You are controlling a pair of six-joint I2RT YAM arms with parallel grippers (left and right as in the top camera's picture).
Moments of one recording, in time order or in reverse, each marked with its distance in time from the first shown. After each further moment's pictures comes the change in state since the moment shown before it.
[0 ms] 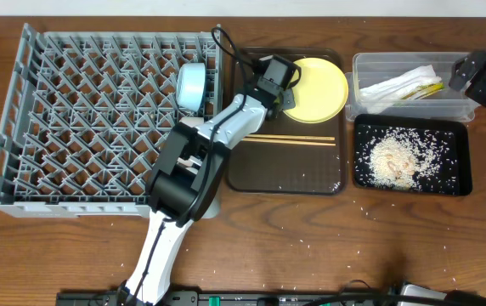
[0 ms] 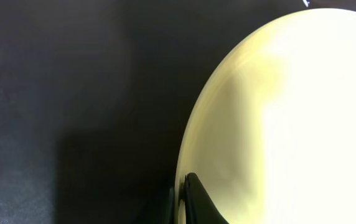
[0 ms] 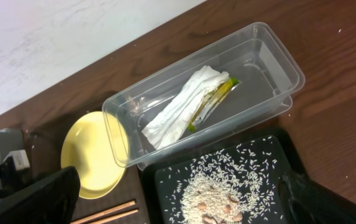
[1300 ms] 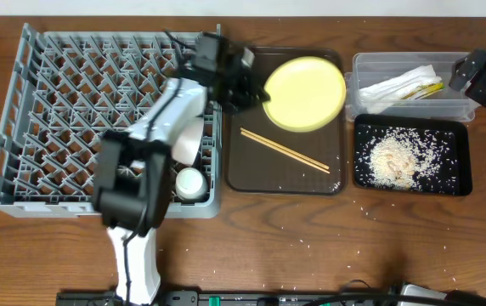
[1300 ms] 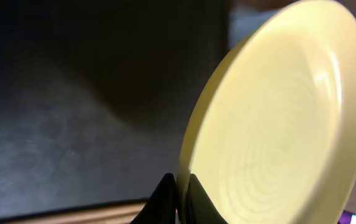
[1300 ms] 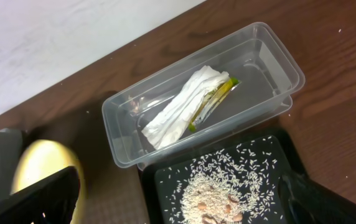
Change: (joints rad) left arm 0.265 -0.261 -0.109 -0.168 0.819 0.178; right arm 0.000 0.000 0.000 0.000 0.000 0.000
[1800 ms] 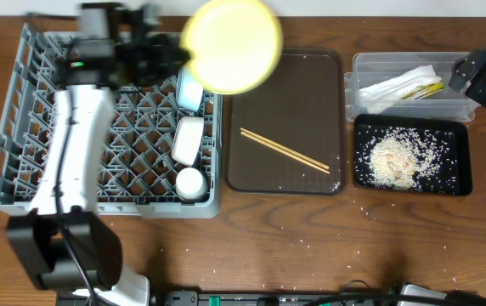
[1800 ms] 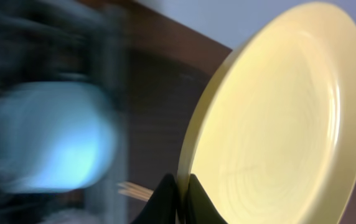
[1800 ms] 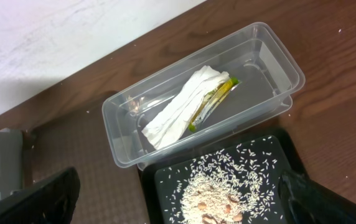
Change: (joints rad) left arm 0.351 -0.364 0.001 -0.219 -0.076 0.142; right arm 0.000 0.000 0.000 0.000 0.000 0.000
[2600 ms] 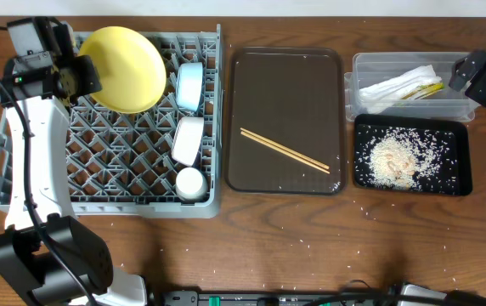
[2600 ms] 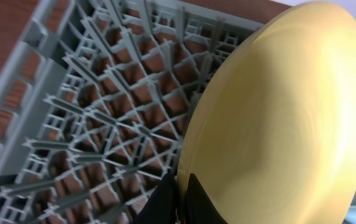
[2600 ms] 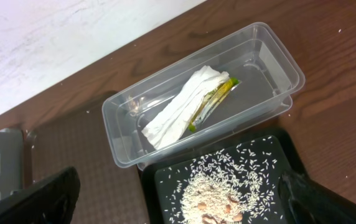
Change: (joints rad) left arm 0.200 -0.036 -0.038 -0.045 -0.665 0.383; right arm 0.000 0.000 0.000 0.000 0.000 0.000
